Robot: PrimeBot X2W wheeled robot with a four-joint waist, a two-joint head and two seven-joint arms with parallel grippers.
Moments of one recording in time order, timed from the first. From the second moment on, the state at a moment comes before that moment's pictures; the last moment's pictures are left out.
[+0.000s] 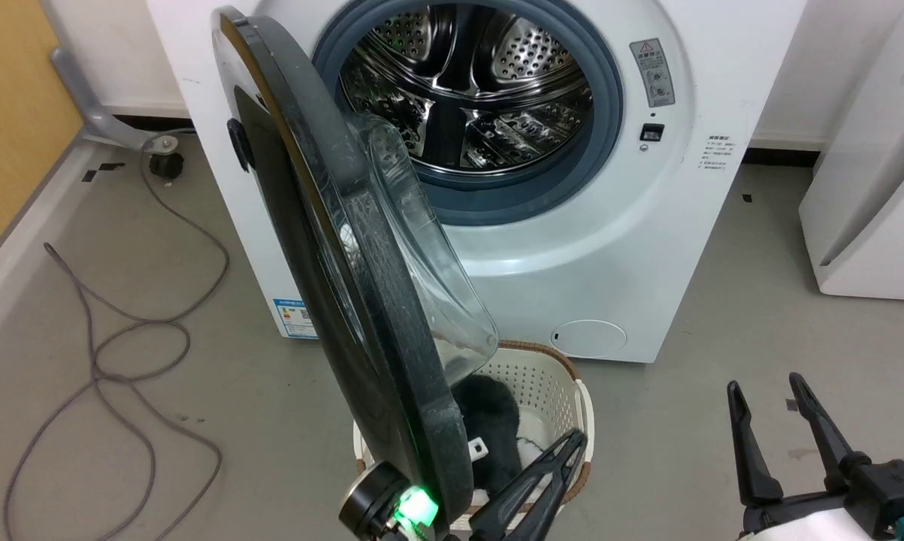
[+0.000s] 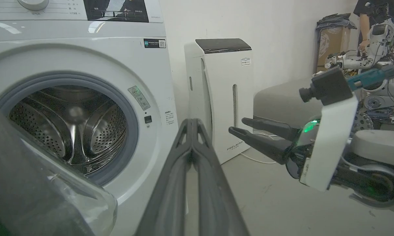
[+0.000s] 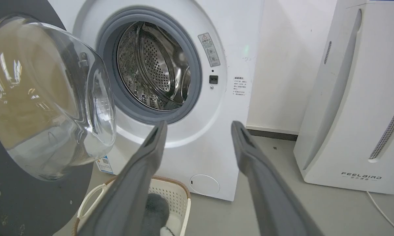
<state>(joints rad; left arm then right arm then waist) -0.01 0.08 -0.64 -0.15 0.00 -0.05 -0.26 0.06 -0.05 -0.07 0.03 0.04 0.13 -0.26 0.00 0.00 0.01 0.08</state>
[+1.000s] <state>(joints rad) 0.06 0.07 -0.50 -0.03 -0.05 0.00 -0.26 0.06 -0.05 -0.08 0.04 0.04 0.13 -0.26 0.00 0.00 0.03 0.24</state>
